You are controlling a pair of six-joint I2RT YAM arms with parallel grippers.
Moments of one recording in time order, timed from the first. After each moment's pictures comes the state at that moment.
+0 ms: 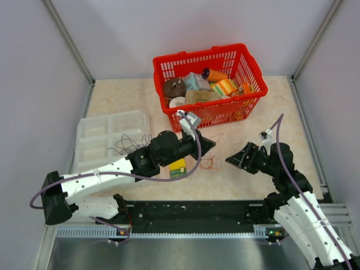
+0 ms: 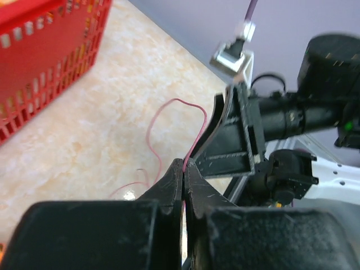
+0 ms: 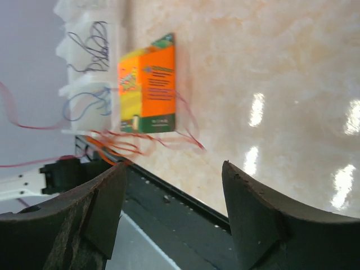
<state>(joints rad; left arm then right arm) -1.11 1.20 0.94 0.14 -0.05 -0.42 0.29 0.50 0.48 -0.47 -0.45 0.80</state>
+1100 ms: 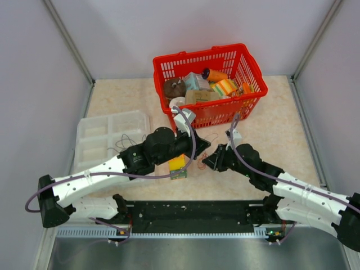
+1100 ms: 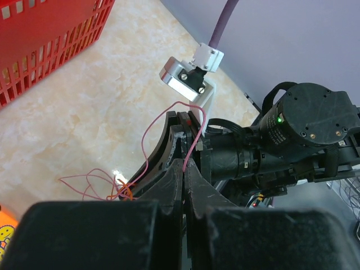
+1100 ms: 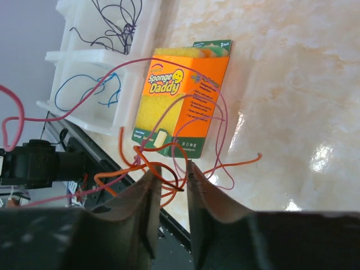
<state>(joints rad) -1.09 1.14 1.02 -0.08 -0.08 -0.54 0.86 0.86 0.45 0.05 -0.03 0.75</state>
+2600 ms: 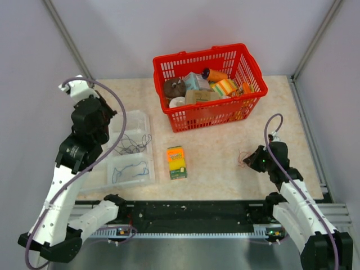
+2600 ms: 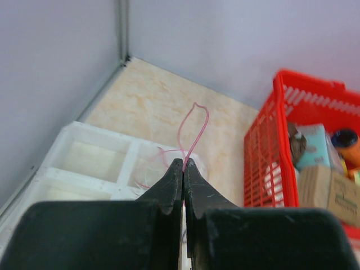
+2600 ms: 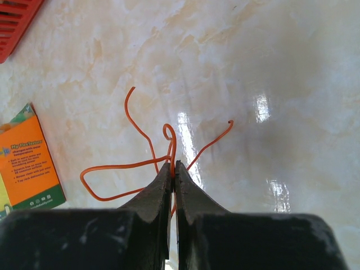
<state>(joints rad) -0.42 0.91 1.32 -0.60 -0.65 -0.36 0.09 0.72 0.32 -0.34 -0.20 0.62</state>
